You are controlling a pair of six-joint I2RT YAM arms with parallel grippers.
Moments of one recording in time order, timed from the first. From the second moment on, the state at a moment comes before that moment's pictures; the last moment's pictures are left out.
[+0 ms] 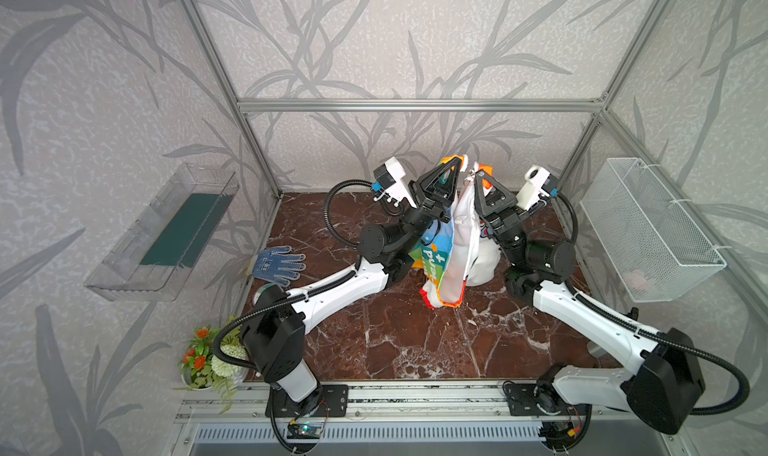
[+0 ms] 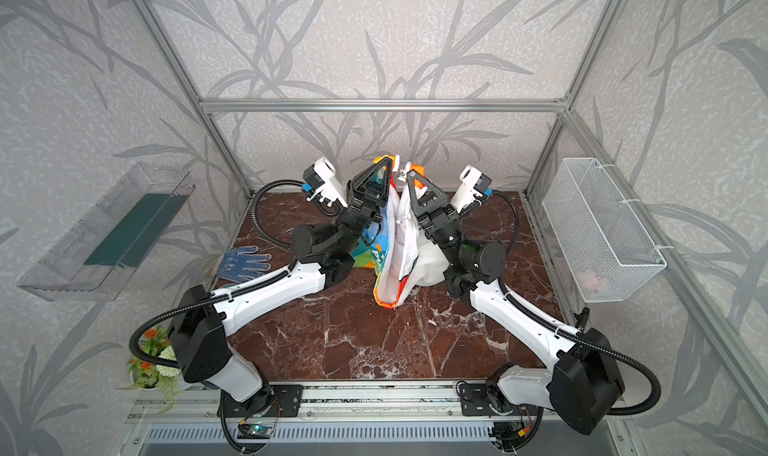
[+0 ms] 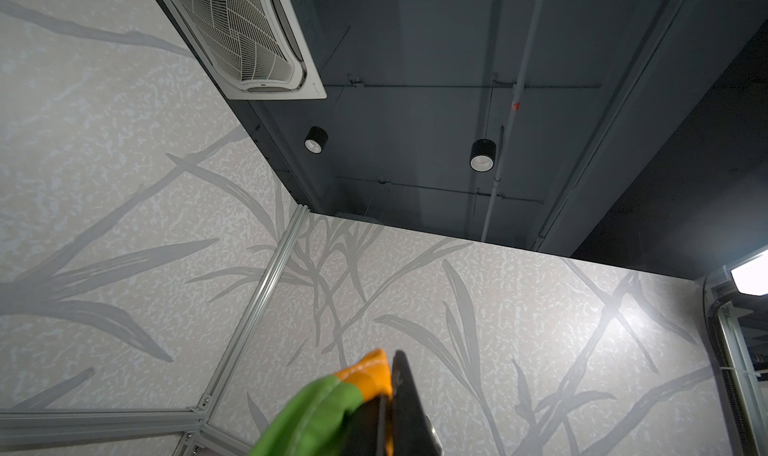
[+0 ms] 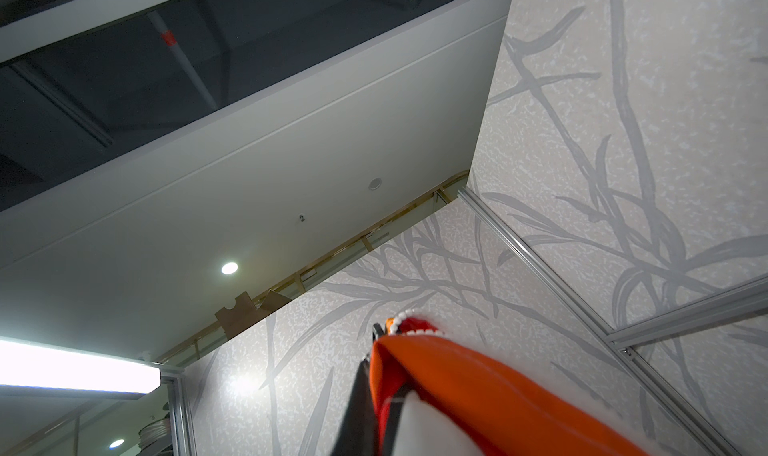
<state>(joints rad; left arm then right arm) -0.83 1.63 1.31 1.28 0.08 -0.60 0.62 1.28 0.95 1.26 -0.20 1.16</state>
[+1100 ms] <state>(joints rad) -0.83 1.64 1.34 1.28 0.08 -0.61 0.62 1.30 0.95 1.26 -0.20 1.17</state>
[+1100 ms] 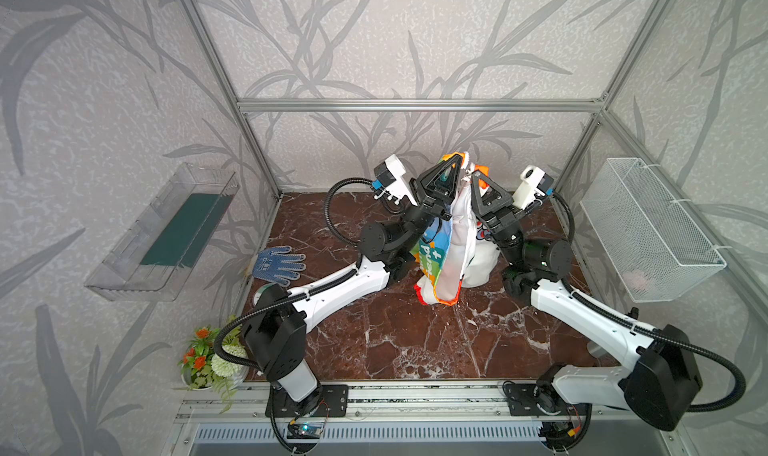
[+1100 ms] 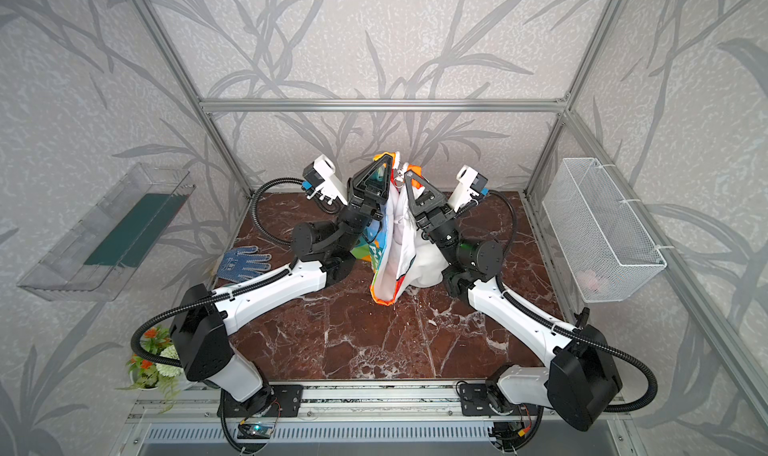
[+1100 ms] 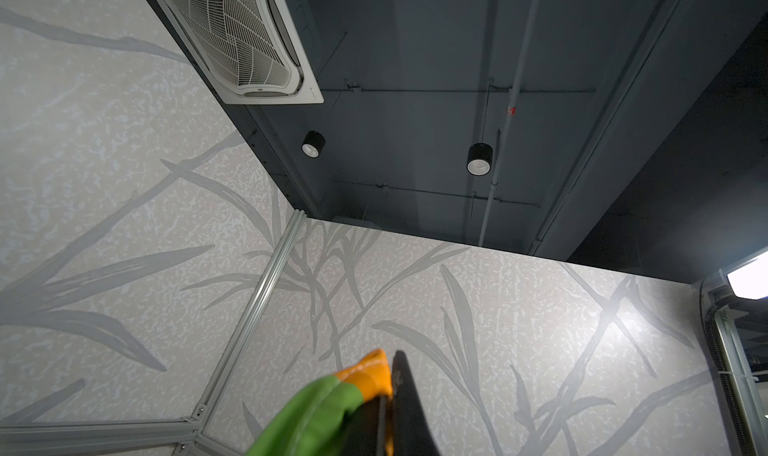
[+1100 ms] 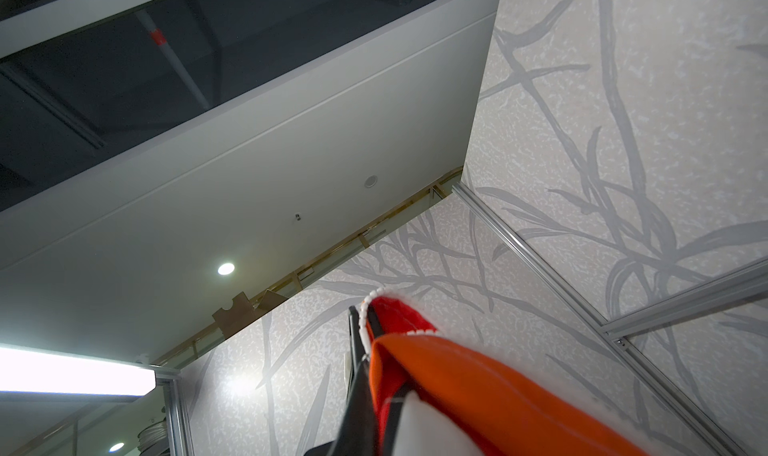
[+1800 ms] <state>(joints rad) -0.84 1.64 1.34 1.28 0.07 -0.60 0.62 1.30 0.95 1.26 -0.20 1.17</state>
